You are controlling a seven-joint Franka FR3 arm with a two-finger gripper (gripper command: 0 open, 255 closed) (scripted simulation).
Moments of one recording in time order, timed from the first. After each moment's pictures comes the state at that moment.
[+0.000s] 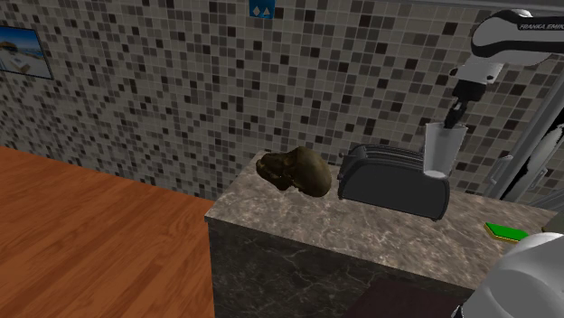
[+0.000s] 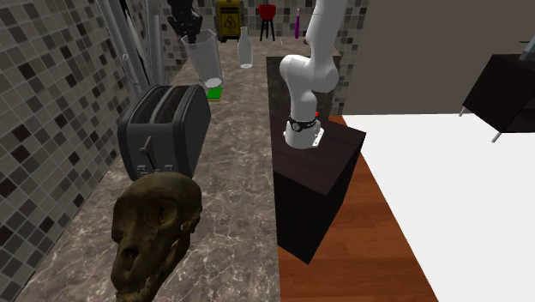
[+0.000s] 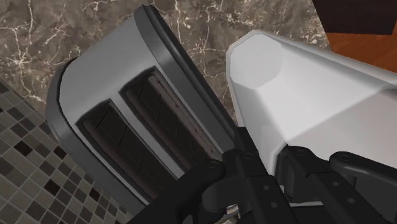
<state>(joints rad) -0.17 -0.43 -0.50 -1.95 -0.09 1.53 -0.72</state>
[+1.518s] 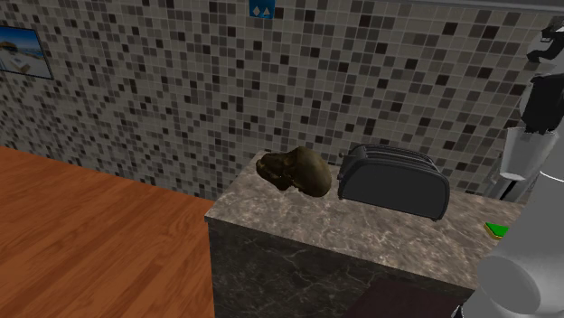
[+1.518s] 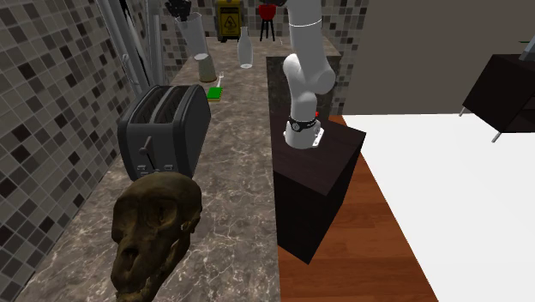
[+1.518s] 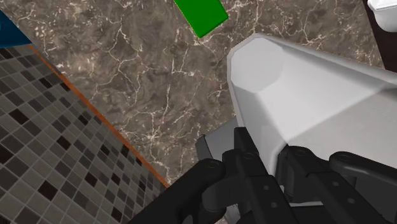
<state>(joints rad) -0.42 0.20 -1.06 -1.41 0.22 1.40 -1.54</state>
